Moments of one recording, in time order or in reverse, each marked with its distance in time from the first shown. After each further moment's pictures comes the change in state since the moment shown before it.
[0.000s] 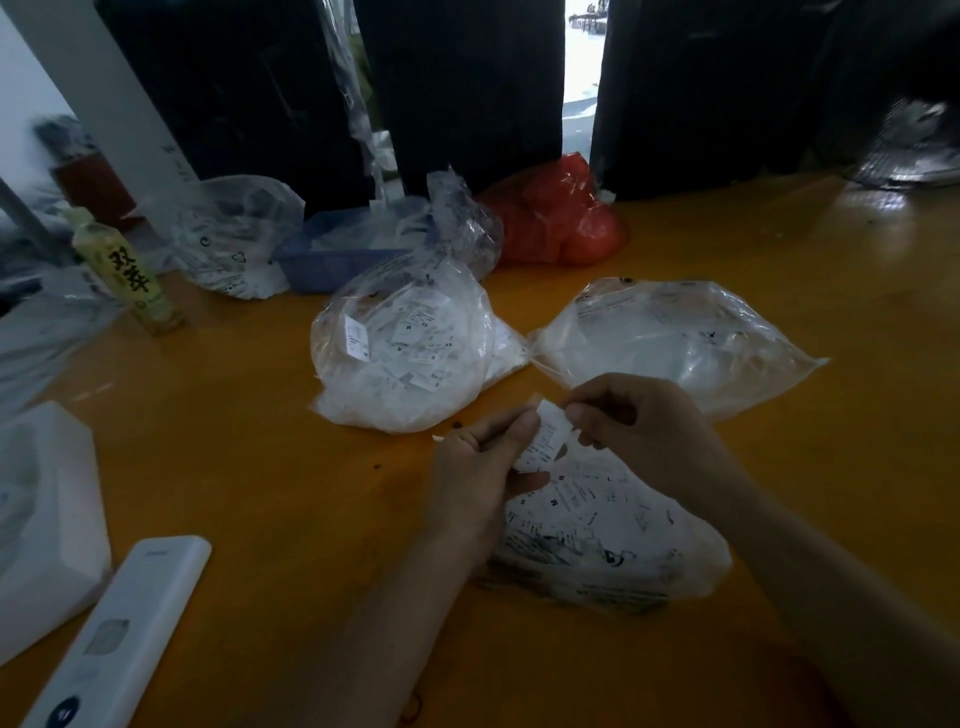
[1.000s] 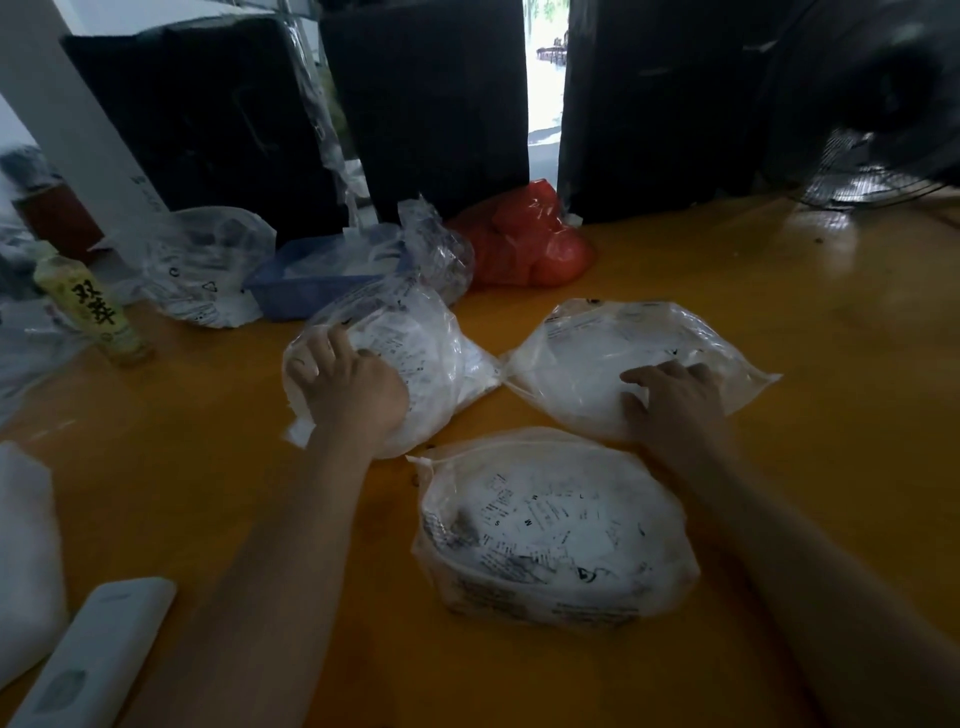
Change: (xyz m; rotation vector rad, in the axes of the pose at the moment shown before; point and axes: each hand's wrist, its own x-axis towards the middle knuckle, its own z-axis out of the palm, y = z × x) left_hand 0.118 0.082 -0.059 1.960 0.476 0.188; right_hand 0.036 0.066 -0.039 -0.737 0.209 0.240
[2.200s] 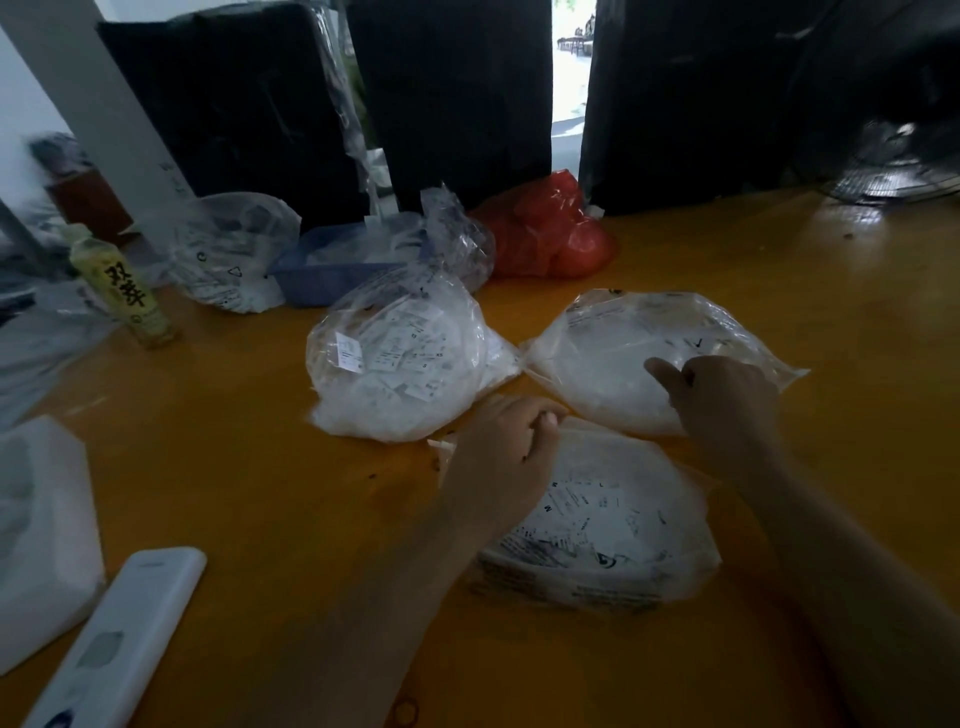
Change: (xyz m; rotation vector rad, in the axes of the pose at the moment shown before) left_hand -0.130 0.062 -0.008 -0.873 0.065 0.608; right_hand -0.009 -0.001 -0.019 0.075 0.110 0.012
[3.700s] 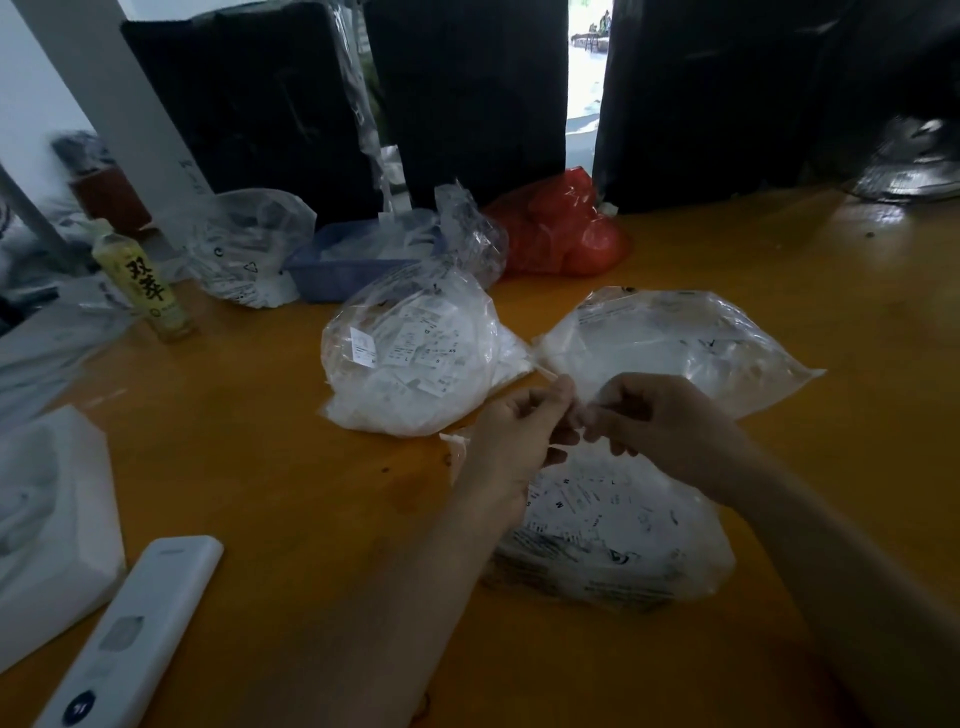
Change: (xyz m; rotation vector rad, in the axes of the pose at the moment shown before) left_hand 0.012 0.013 0.005 -0.885 0.009 -0.676; right_hand -0.036 -0.054 -0.017 0.690 -0.447 -0.201
